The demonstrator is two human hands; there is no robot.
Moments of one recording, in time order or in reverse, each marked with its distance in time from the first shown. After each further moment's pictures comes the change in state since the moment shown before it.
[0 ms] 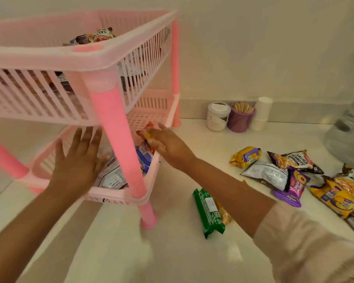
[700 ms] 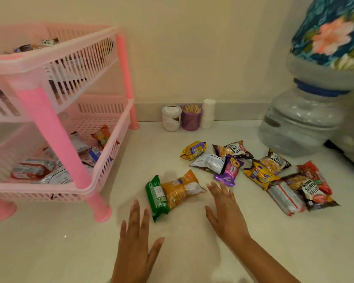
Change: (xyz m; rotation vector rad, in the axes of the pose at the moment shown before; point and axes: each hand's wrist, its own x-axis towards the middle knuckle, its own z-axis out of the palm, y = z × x) left_hand -0.176 0.176 0.109 -0.460 0.056 0.343; right_hand -0.307 0.070 -0.053 -0.529 0.248 0.465
